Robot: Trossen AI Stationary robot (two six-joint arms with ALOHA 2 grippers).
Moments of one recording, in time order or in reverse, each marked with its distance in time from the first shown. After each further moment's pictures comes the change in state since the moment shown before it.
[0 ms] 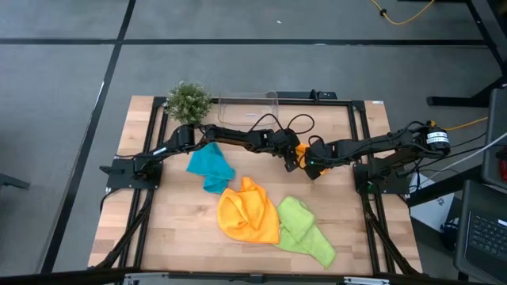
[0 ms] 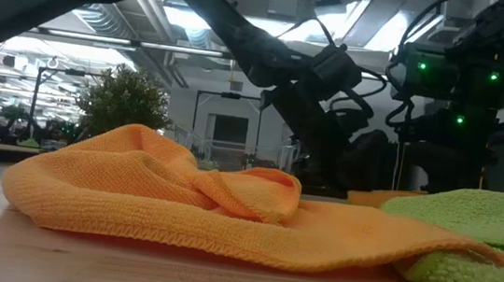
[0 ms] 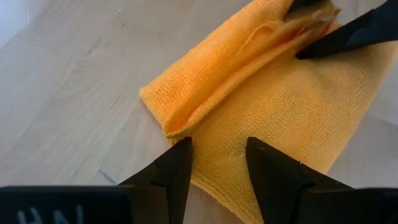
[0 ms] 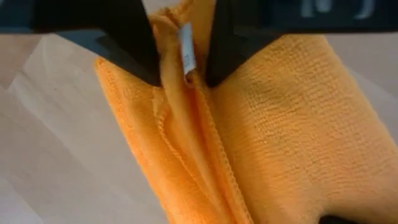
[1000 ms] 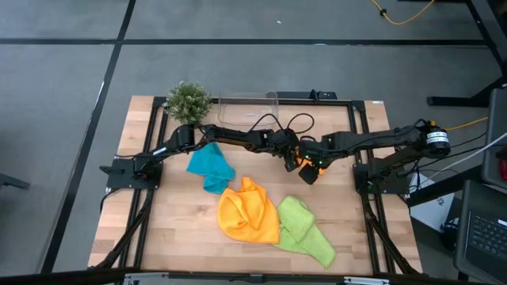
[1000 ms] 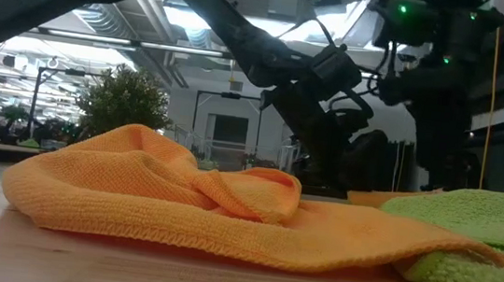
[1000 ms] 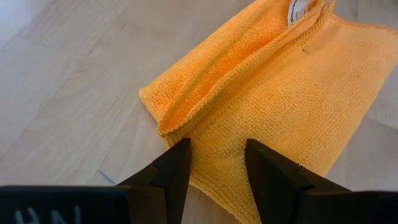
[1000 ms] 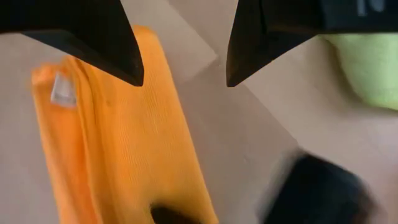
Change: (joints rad) left arm 0.000 0.000 0.000 0.000 0.000 0.000; right arm 0.029 0.000 0.265 -0.213 -0.285 -0.129
